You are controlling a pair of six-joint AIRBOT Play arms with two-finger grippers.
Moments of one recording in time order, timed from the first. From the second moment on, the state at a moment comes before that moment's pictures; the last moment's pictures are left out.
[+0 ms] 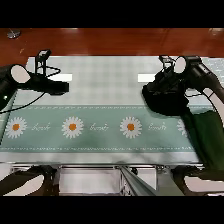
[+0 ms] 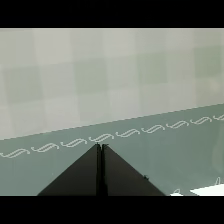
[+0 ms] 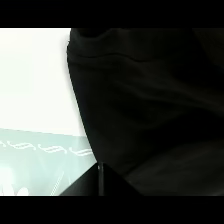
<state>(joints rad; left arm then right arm) -0.11 -1.22 1.07 1.31 -1.00 -1.50 0.20 -1.51 1.32 -1.47 1.20 1.73</state>
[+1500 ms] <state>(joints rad) -0.04 -1.11 1.16 1.30 -1.04 -1.48 -0.07 -1.46 1.69 -1.46 1.13 1.63</state>
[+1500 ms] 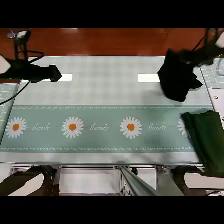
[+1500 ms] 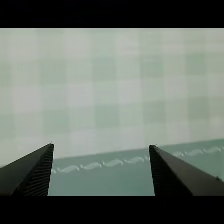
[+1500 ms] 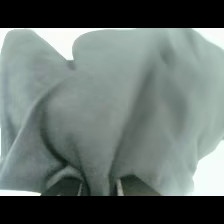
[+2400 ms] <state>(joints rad) -0.09 -0.65 0.82 1.26 -1.02 -1.54 0.43 -1.21 1.77 -1.24 1.17 1.44</state>
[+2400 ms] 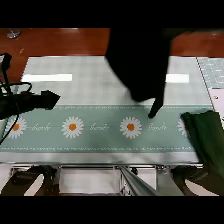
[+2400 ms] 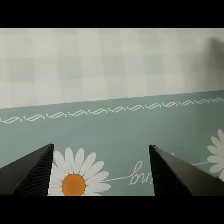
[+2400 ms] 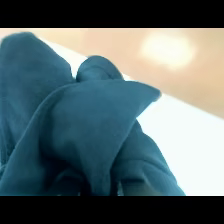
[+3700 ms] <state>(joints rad) -0.01 -0.85 0.35 0.79 -0.98 -1.43 -0.23 -0.97 0.66 -0.90 1.05 1.41</state>
